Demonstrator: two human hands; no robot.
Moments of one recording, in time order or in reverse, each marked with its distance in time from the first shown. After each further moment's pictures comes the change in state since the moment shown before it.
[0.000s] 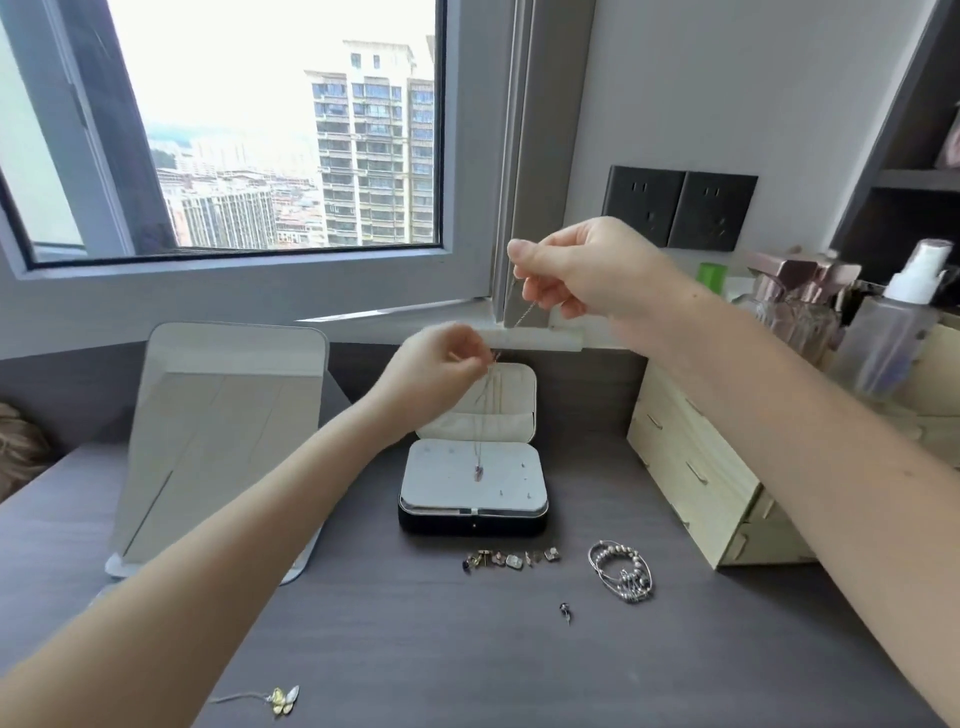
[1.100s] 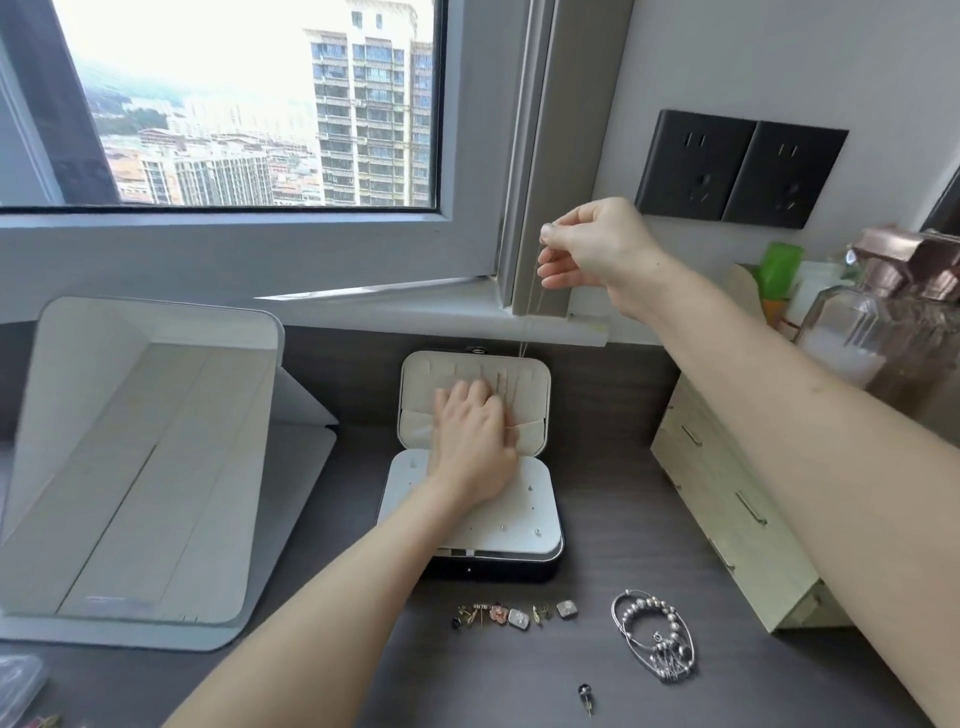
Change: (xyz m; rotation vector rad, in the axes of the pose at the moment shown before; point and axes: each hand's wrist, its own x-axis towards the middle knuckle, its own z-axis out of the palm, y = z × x) left_hand 0.051 -0.112 0.127 0.682 0.171 0.135; right_hand 0.124 0.081 0.013 0.062 0.165 0.083
